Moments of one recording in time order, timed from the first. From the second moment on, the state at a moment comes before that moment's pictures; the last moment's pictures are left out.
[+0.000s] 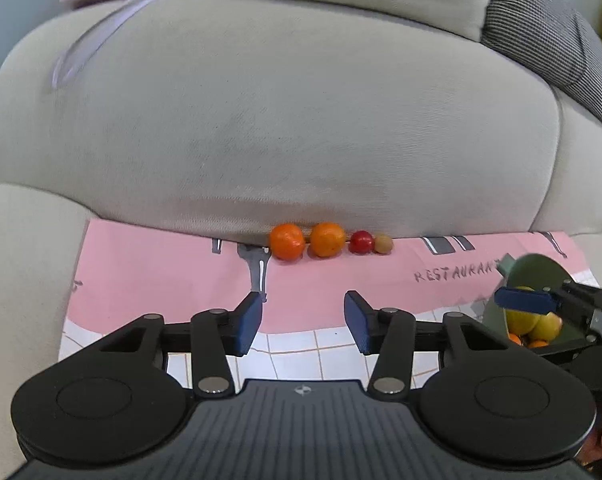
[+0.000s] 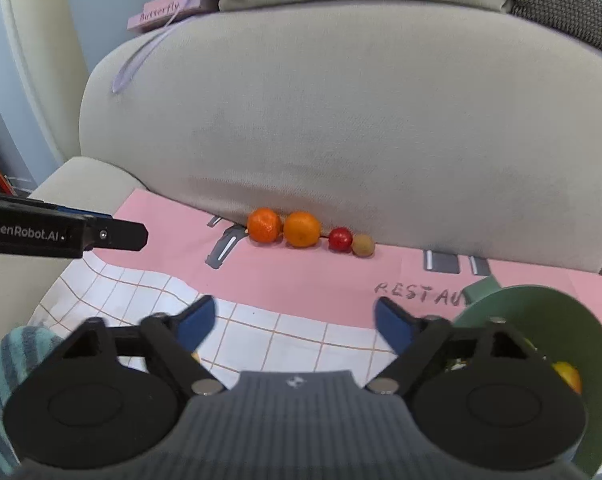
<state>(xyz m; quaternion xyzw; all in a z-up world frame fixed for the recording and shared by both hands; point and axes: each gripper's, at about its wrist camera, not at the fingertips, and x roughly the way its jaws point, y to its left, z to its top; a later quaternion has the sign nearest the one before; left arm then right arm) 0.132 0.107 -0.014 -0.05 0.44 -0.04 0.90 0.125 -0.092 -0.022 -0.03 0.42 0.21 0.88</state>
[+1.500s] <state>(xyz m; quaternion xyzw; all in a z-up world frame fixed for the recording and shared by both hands) 0.249 0.111 -0.119 -0.08 0.46 -0.07 0.88 0.242 -0.018 -0.128 -0.18 0.38 0.25 0.87</state>
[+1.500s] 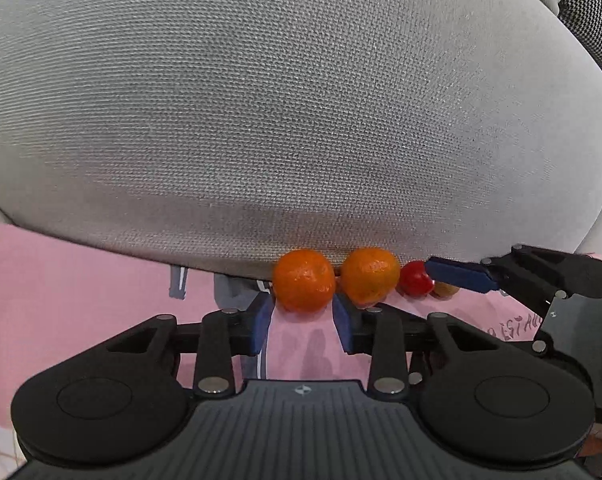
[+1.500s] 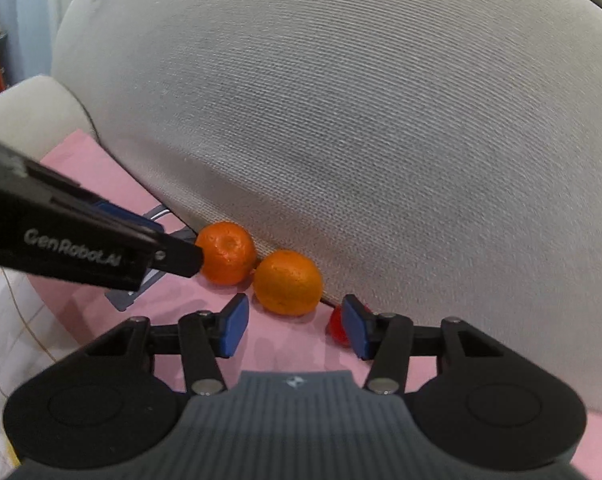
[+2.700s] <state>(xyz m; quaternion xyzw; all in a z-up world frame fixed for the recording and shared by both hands) 0.248 0.108 -0.095 -0.10 0.45 -0.07 0.88 0.221 -0.007 -0.099 -0.21 0.35 0.27 0.87</state>
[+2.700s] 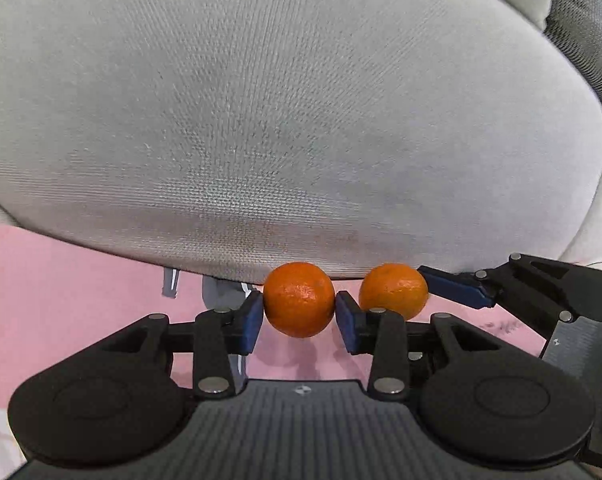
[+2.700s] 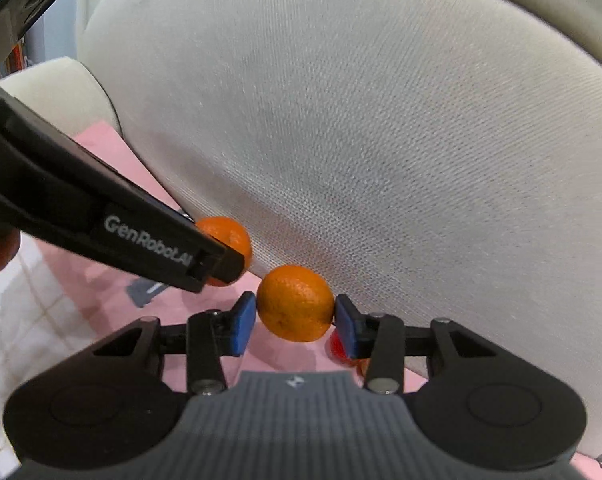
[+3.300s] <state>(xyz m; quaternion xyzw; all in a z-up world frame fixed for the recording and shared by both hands) 0.152 0.051 -0.017 -0.10 0.40 -0.15 0.90 0.123 -0.065 -0.032 -0.15 0.34 0.24 0.89</state>
